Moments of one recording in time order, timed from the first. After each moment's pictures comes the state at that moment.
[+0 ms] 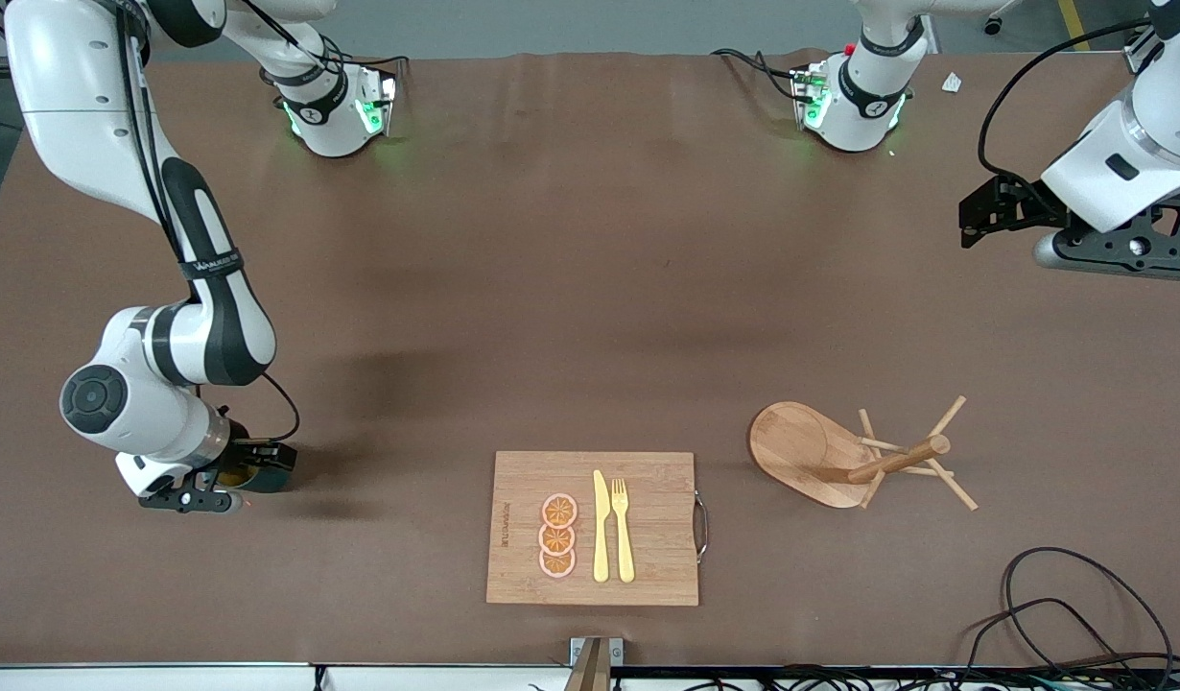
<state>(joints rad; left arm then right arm) -0.10 0.04 -0.09 -1.49 0.03 1.47 -0.02 0.02 0.65 0.00 -1.59 -0.01 2.29 0.09</state>
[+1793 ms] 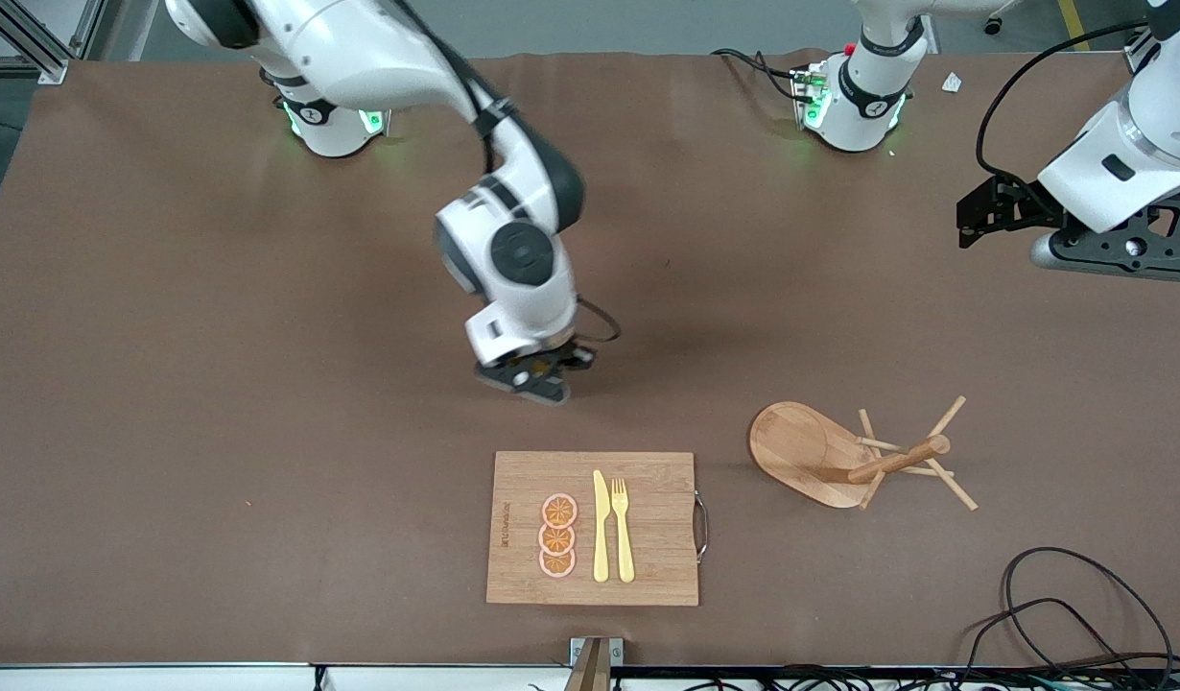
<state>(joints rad) -0.10 0.04 -0.09 -1.49 0.03 1.47 -0.02 0.75 0.73 0.02 -1.29 -0.01 2.08 1.15</state>
